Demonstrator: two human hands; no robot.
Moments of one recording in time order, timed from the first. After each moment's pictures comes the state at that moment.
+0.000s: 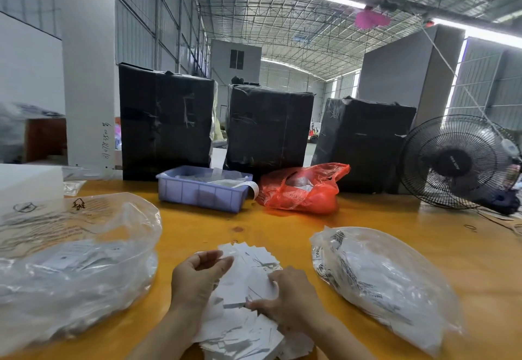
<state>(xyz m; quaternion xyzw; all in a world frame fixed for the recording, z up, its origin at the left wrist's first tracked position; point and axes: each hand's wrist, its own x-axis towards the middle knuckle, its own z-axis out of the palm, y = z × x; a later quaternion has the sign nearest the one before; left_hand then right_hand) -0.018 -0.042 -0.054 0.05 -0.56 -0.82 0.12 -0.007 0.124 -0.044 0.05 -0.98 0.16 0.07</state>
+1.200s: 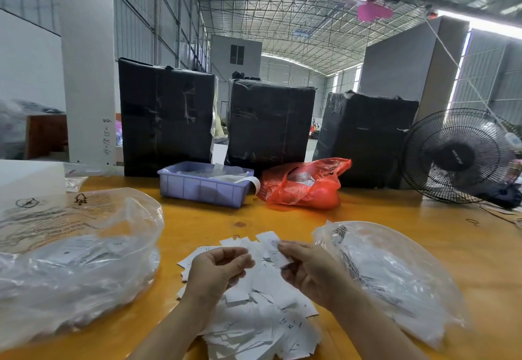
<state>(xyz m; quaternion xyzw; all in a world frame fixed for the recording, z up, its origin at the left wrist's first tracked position) 0.000 -0.031 -0.036 -0.02 -0.59 -0.81 0.02 -0.005 0.140 -0.008 -0.04 -0.57 0.81 -0.08</state>
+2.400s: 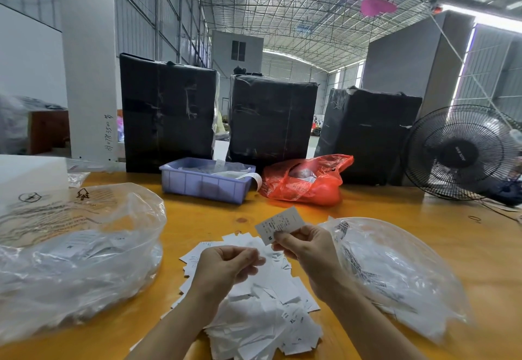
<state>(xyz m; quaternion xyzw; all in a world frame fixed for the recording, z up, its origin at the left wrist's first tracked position) 0.006 -0.026 -0.032 -0.04 -0.67 -0.74 0.02 0.006 0.128 0.000 0.06 -0.69 0.71 0.12</state>
